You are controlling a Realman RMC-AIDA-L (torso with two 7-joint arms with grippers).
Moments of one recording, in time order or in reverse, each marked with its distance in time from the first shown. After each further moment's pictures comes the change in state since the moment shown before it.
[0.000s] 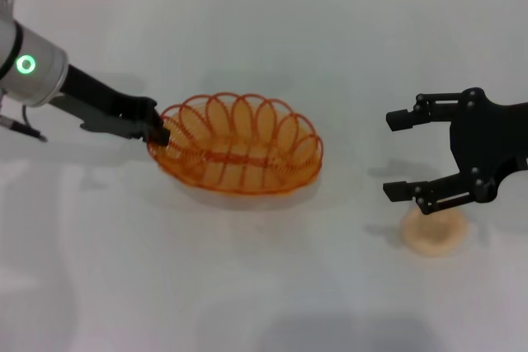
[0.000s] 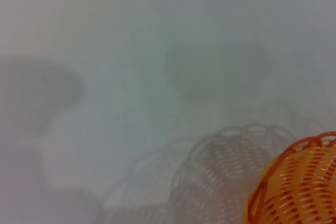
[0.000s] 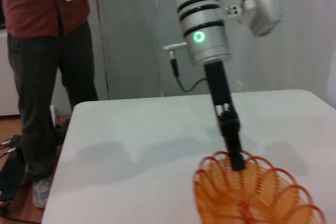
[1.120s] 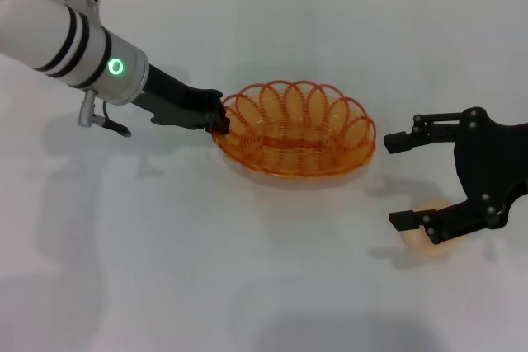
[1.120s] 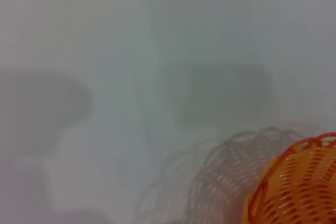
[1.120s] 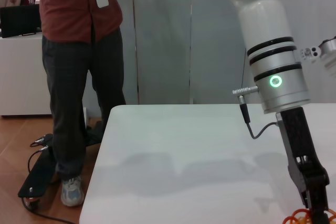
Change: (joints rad) left arm -0.106 -0.047 0.051 -0.242 -0.053 -0.281 -0.026; right arm -0.009 0.000 0.006 -0.001 0.023 -0.084 -0.057
